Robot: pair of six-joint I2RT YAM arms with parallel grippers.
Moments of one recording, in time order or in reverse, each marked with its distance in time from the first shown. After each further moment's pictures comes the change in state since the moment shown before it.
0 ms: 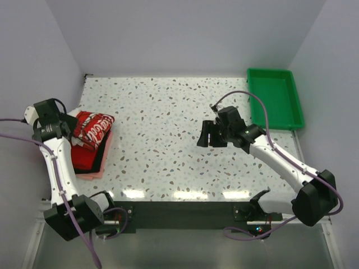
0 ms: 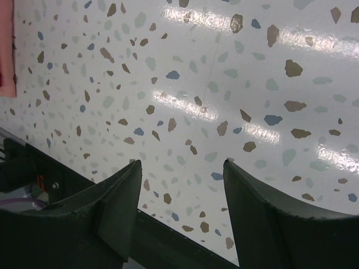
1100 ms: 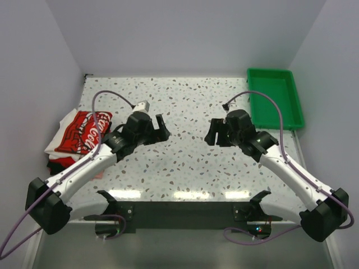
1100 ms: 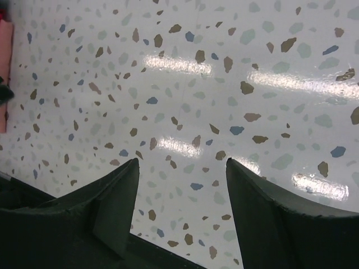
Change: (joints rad) left arm -1.056 -0.032 -0.264 0.364 -0.011 0.081; right arm 0.000 -0.175 -0.053 0.000 0.148 -0.003
